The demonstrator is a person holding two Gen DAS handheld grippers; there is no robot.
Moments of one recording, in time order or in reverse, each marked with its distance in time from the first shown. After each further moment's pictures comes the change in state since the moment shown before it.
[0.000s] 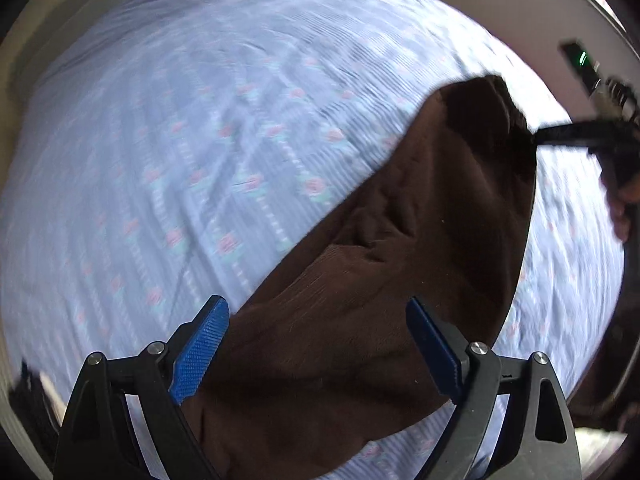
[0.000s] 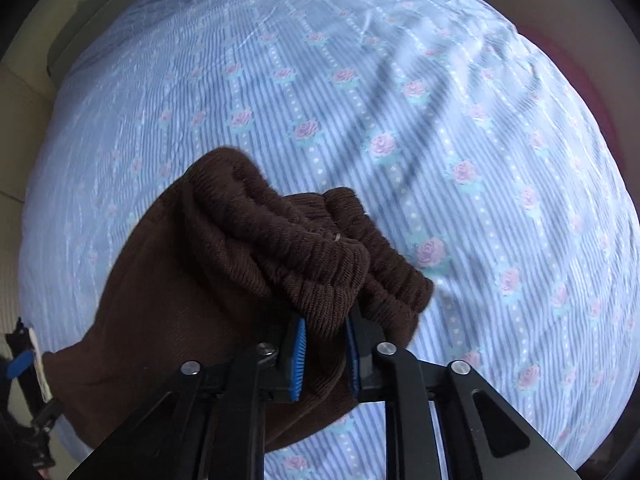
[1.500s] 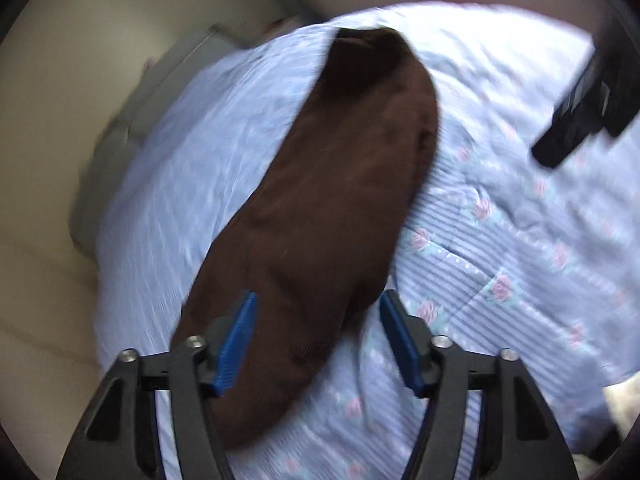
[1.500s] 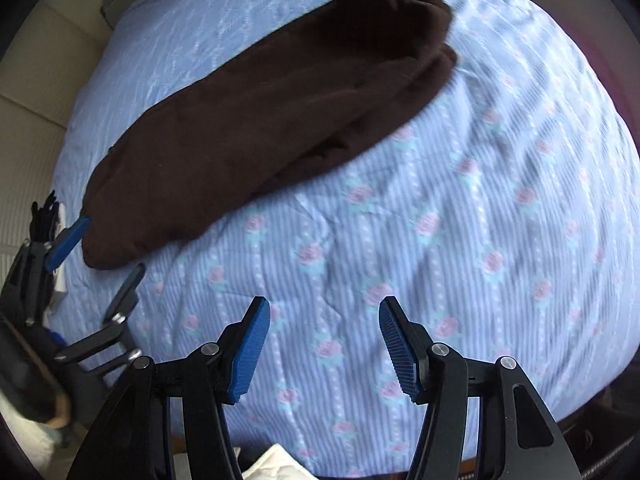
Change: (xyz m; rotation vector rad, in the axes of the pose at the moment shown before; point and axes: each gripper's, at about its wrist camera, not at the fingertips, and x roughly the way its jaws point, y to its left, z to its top) left arm 0.005 -0.180 -0.149 0.467 -0.298 0.461; right arm -0.062 0.027 -0.204 -0.129 0.115 0.084
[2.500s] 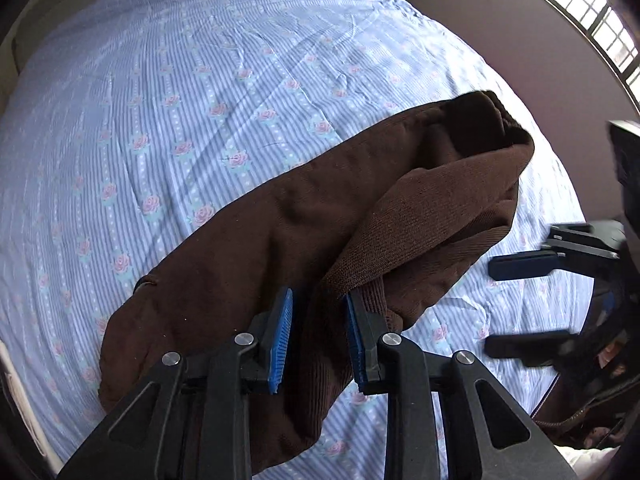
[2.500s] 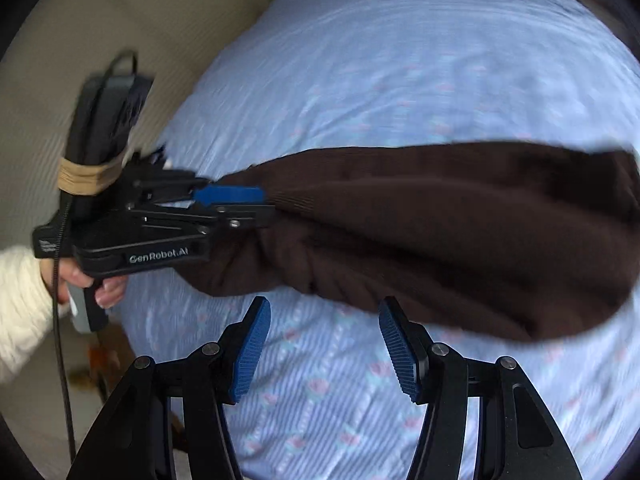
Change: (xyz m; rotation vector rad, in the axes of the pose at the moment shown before) left arm 0.102 0.199 0.003 -0.652 0.236 -0.526; right arm 0.026 0.110 0.106 -0.521 -0.030 0.360
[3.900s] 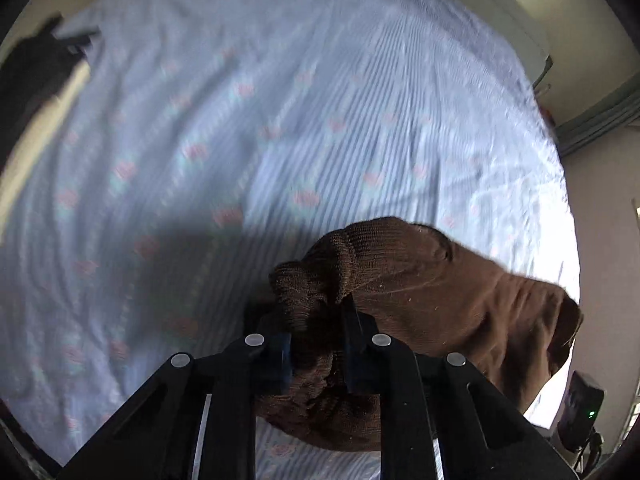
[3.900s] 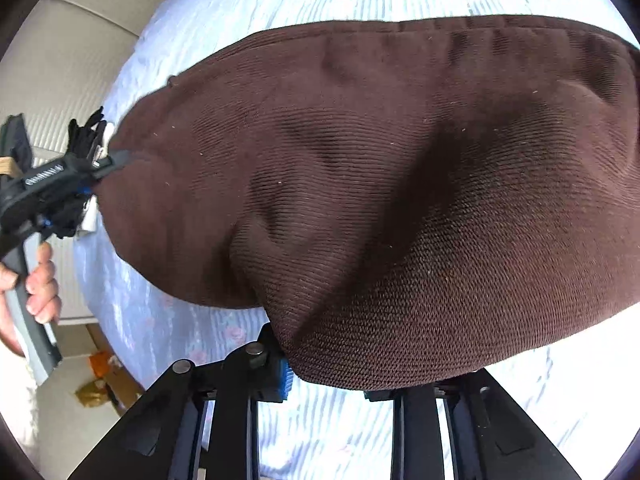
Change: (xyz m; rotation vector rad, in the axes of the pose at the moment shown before) left arm -0.048 0.158 -0.121 -0.821 -0.171 0.090; right arm 0.088 0.021 -0.035 0.223 0.196 -0.098
